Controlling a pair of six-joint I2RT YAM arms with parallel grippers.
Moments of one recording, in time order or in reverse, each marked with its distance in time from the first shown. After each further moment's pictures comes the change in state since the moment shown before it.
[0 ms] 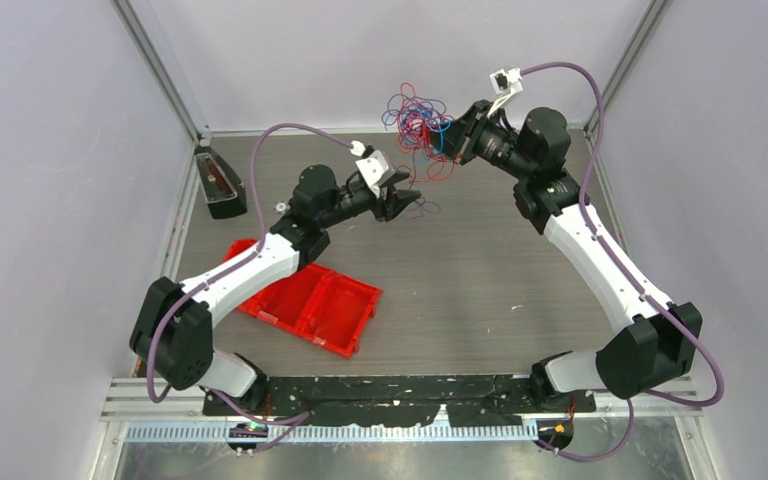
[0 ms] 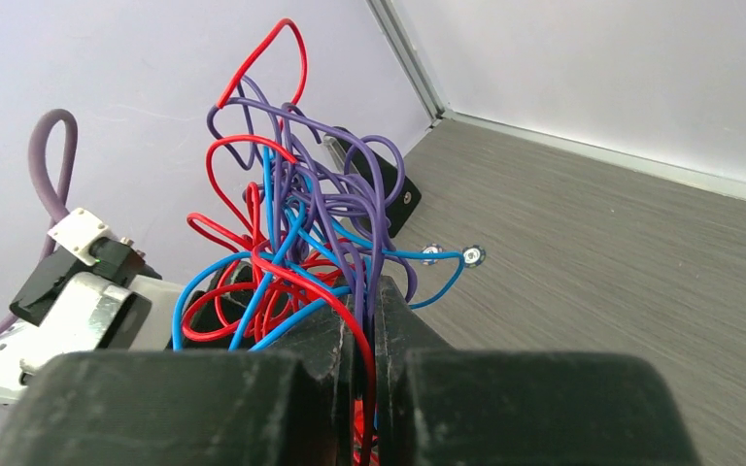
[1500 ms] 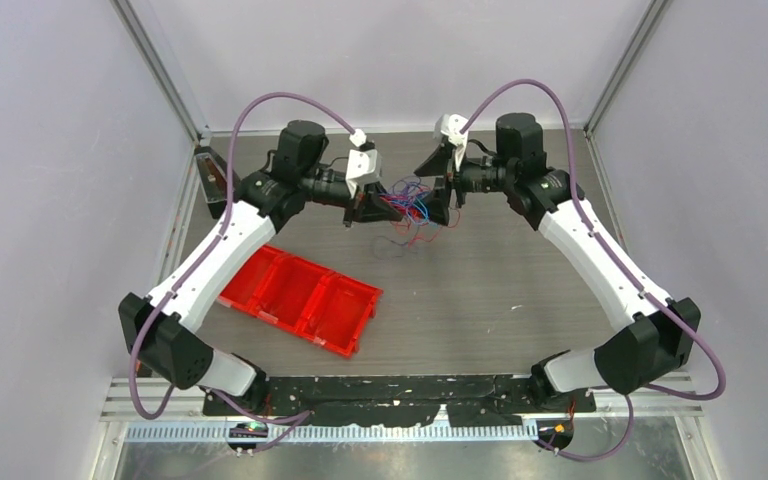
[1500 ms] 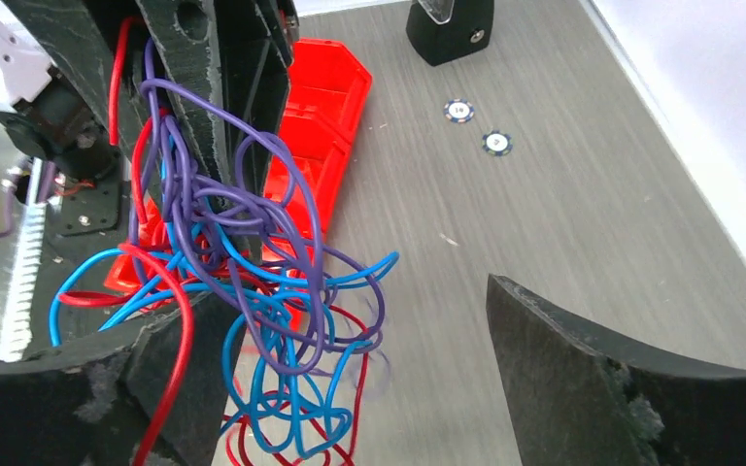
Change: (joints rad) left arm 0.088 -0.003 0.426 -0.926 0.583 0.360; right arm 0.061 0.024 0.063 -0.512 -0.362 -0.848
